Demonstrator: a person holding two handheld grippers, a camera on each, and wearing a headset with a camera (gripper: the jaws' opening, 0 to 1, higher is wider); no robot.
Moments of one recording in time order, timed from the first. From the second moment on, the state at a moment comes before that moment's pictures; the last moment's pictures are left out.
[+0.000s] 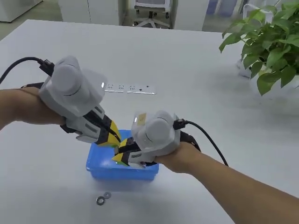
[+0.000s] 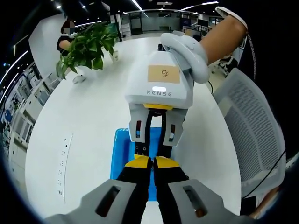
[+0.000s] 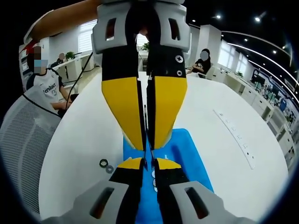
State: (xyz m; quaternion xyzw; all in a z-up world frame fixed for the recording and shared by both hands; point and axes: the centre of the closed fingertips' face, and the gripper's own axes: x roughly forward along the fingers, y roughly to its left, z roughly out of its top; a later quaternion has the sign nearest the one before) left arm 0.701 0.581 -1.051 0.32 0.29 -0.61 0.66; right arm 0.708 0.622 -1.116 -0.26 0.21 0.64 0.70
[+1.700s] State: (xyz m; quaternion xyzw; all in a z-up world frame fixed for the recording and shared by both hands) left arm 0.625 0.603 -1.058 0.32 0.31 -0.59 0.67; right arm 0.631 0.639 -1.121 -0.27 0.19 0.66 0.68
